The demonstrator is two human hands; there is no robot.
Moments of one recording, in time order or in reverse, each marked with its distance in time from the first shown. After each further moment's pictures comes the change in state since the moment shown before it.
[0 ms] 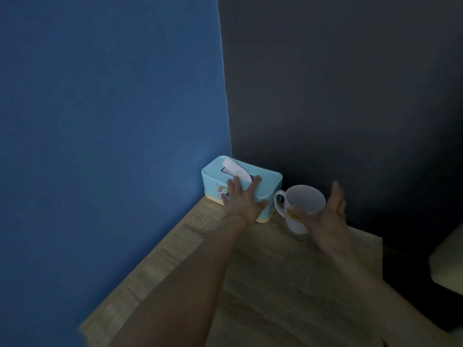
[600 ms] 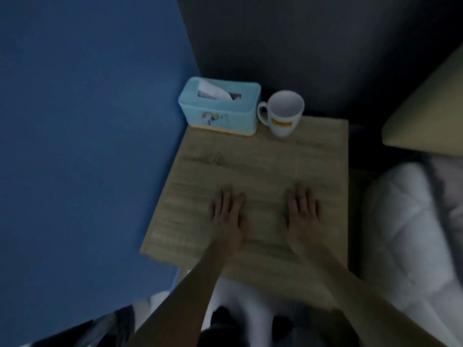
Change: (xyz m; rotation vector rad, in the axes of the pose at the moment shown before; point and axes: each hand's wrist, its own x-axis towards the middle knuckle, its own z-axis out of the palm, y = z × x) left_hand -0.207 -0.093 0.036 0.026 -0.266 0.165; right_hand -0.206 0.032 0.037 -0.731 -0.383 0.199
